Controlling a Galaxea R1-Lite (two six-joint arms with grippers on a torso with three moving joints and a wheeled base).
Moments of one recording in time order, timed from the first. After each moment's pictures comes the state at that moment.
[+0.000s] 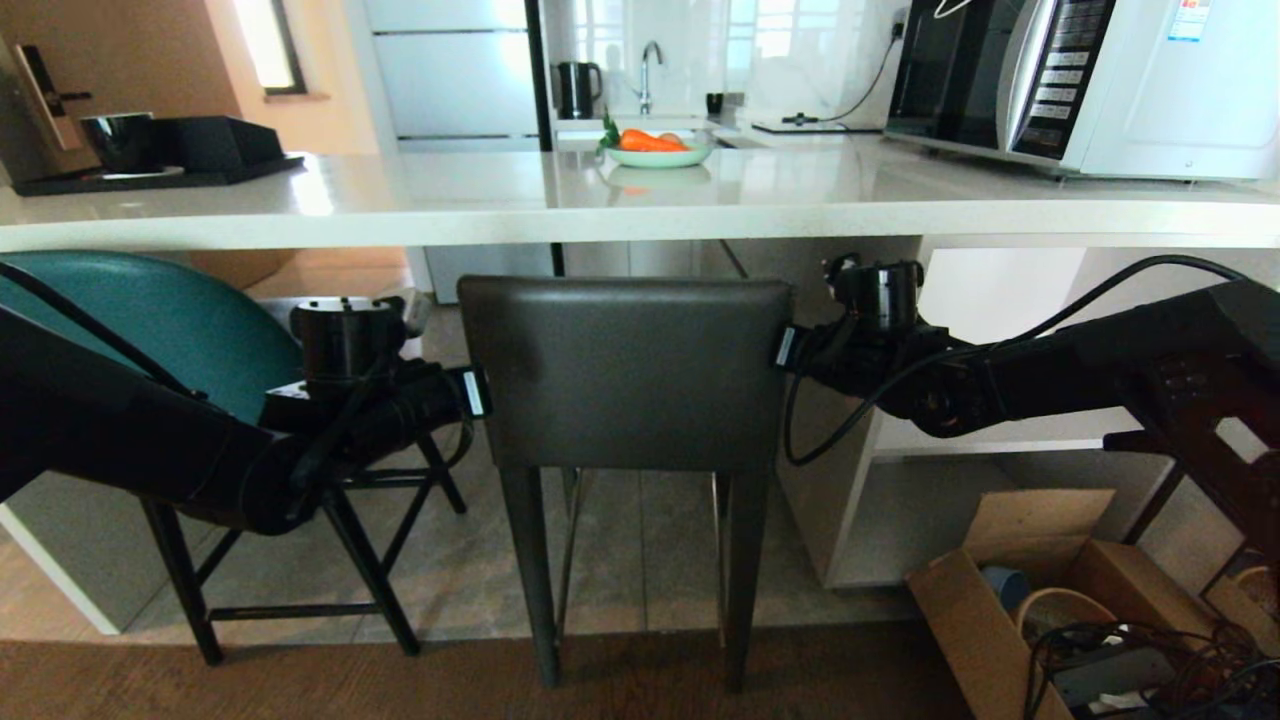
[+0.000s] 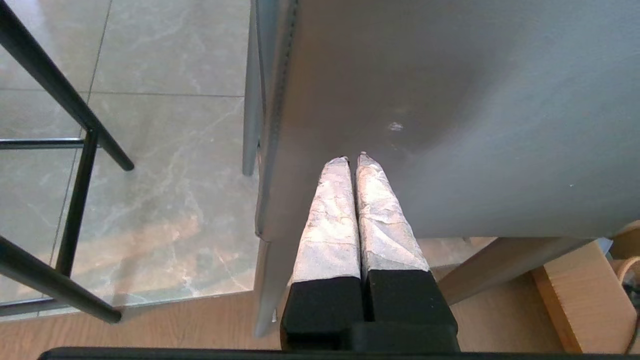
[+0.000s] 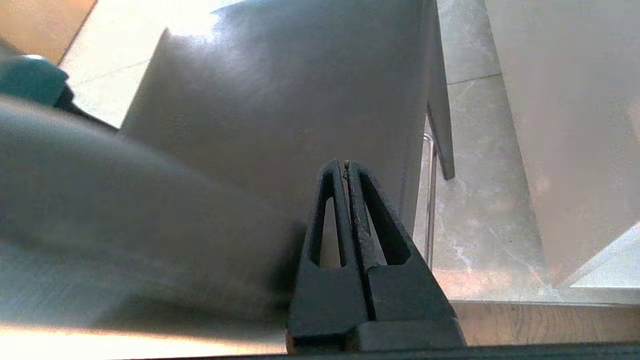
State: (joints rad) left arm -0.26 1.96 -1.00 -0.72 0.00 -0.24; right arm 0.34 2.25 -1.56 -0.40 -0.03 0.39
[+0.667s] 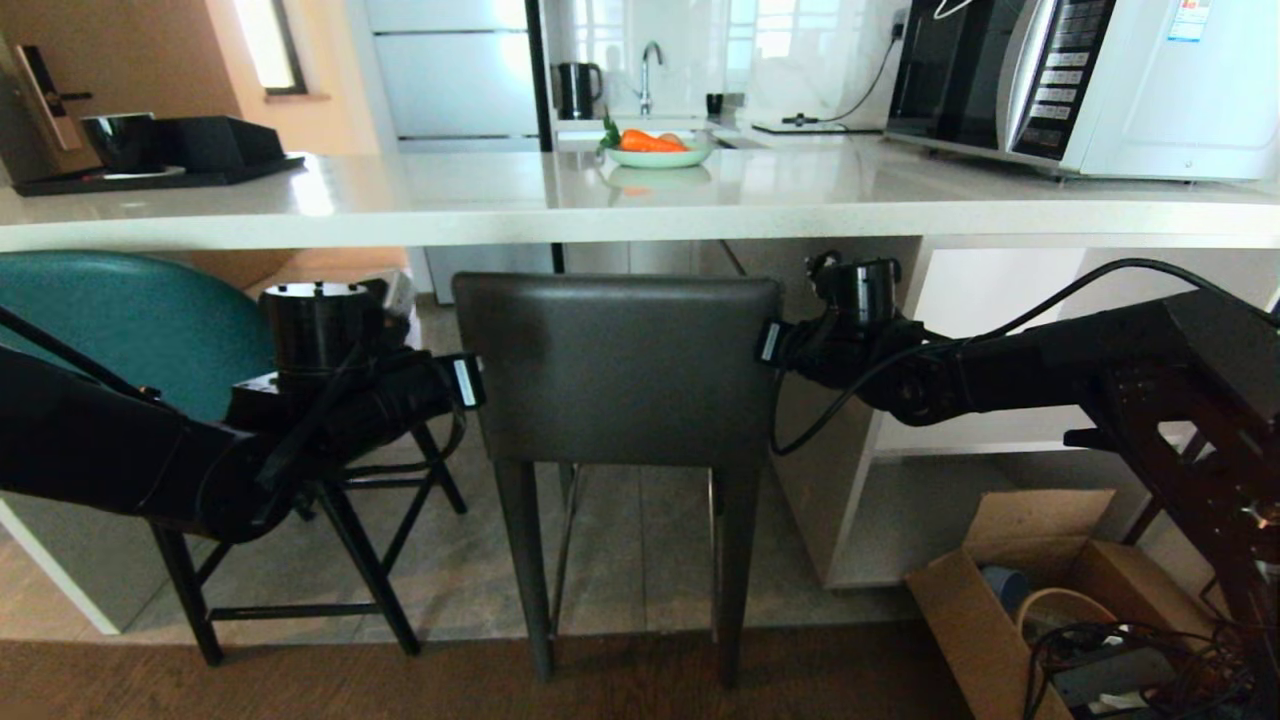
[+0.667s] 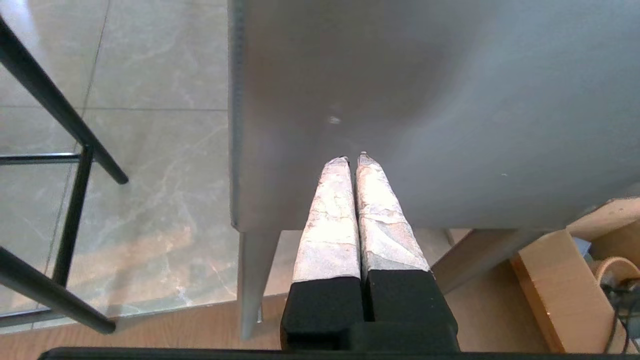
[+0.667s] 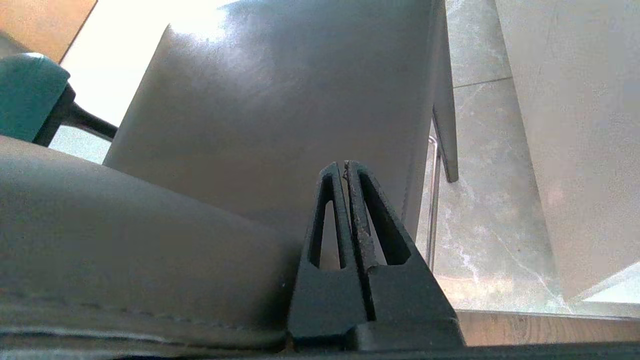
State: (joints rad) left arm -0.27 1.87 -0.96 -0.71 0.00 -0.25; right arm 0.34 2.32 -1.69 -0.35 -0.03 0.39
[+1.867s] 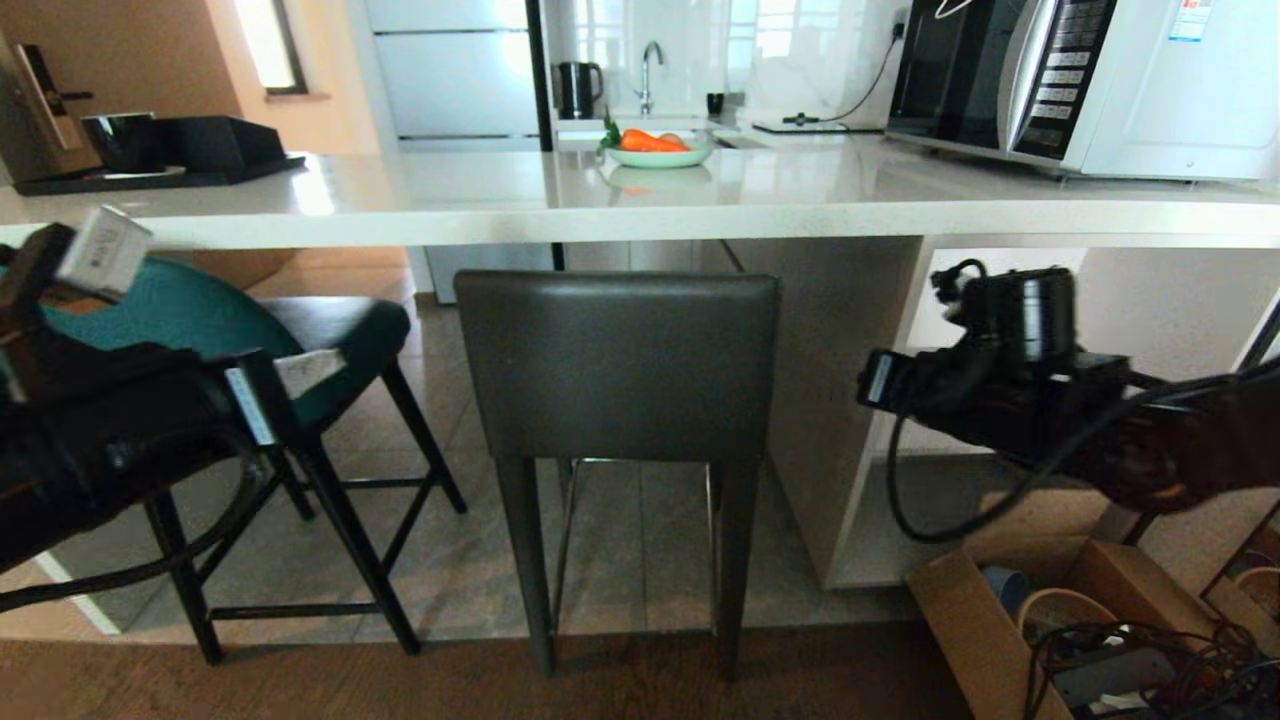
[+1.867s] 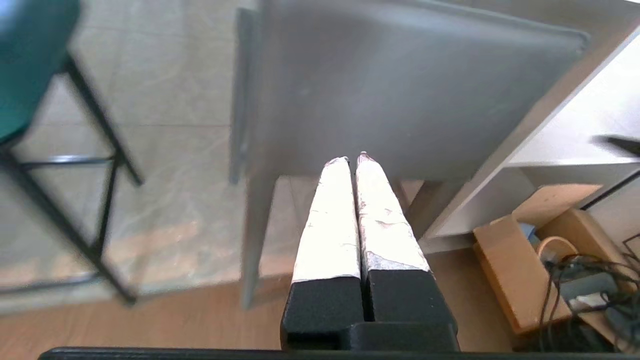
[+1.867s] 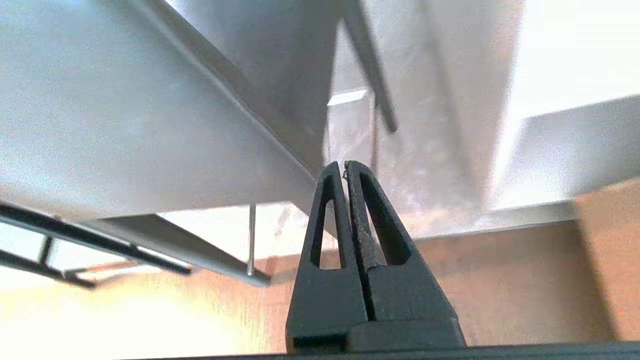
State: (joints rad) left arm -0.29 1.20 -0.71 -0.37 0.00 -0.24; right arm 0.30 1.79 -0.98 -0.48 -0.12 0.39
